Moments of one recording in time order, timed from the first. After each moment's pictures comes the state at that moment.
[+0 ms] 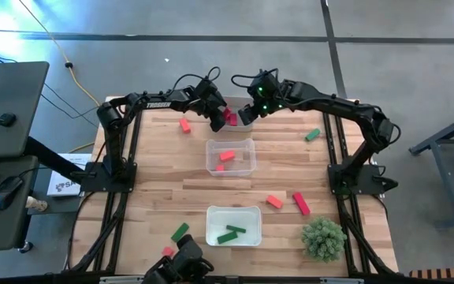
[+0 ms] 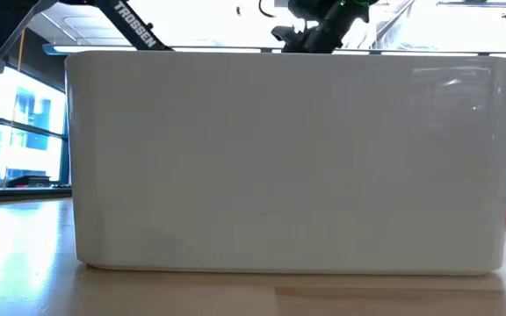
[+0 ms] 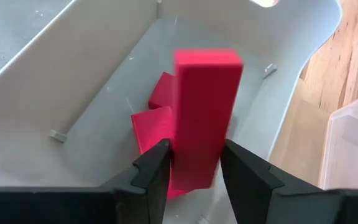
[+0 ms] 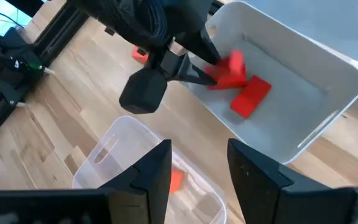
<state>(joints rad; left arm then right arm) 0.78 1.94 1.27 -0.24 0.24 0.11 -0.45 1.66 1.53 -0.73 -0.08 0.47</state>
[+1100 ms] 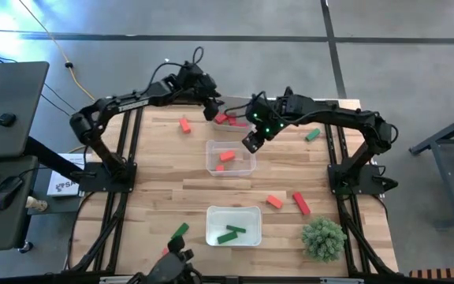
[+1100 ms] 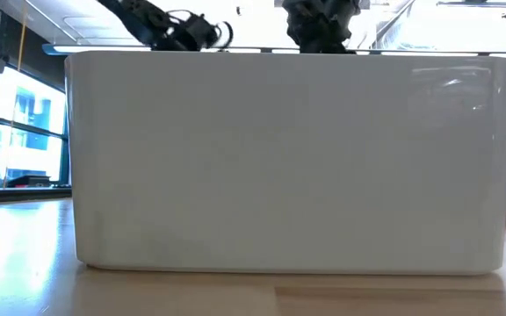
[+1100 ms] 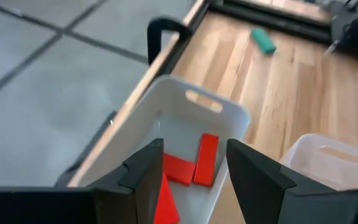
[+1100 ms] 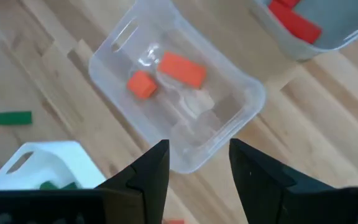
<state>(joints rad) 0.78 1.65 1.27 -0.25 0.25 0.13 -0.23 1.66 1.62 -1.09 -0.07 0.53</state>
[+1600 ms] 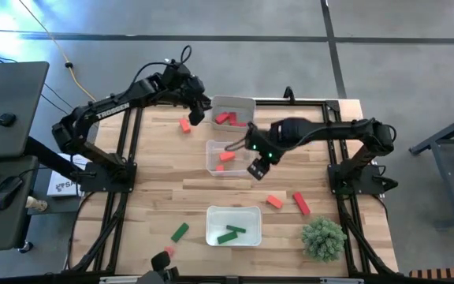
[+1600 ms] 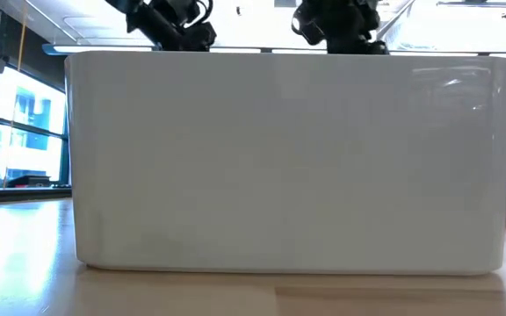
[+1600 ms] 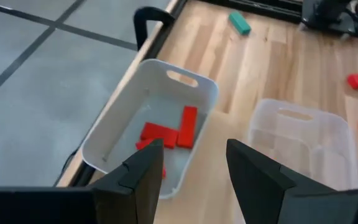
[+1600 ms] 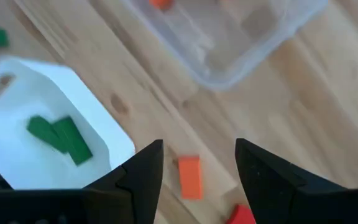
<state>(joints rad) 0.76 1.46 1.27 -0.52 0.26 0.20 -0.03 1.66 1.55 -1.19 -0.08 0.68</state>
